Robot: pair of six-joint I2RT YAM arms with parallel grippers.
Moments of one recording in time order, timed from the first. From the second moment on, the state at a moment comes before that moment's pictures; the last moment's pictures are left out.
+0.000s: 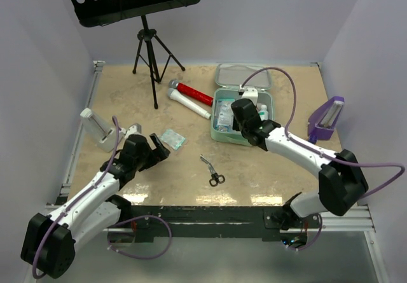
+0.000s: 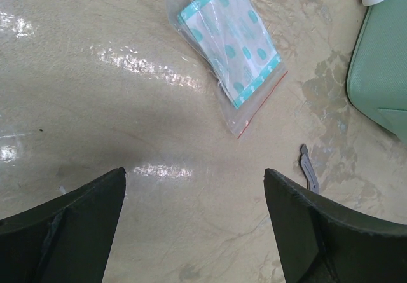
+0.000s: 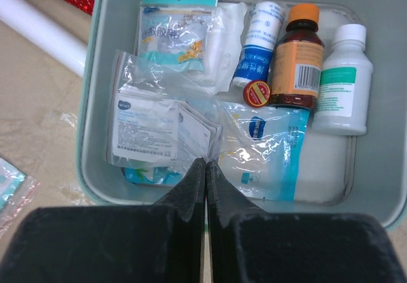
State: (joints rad) left arm -0.42 0.85 0.39 -0.30 -0.10 -0.85; right arm 0.65 1.41 0.98 -0.23 0.51 0.46
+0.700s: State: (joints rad) left arm -0.42 0.90 0.39 -0.25 -0.06 -0.83; right arm 0.62 1.57 0.98 -0.17 0.32 0.29
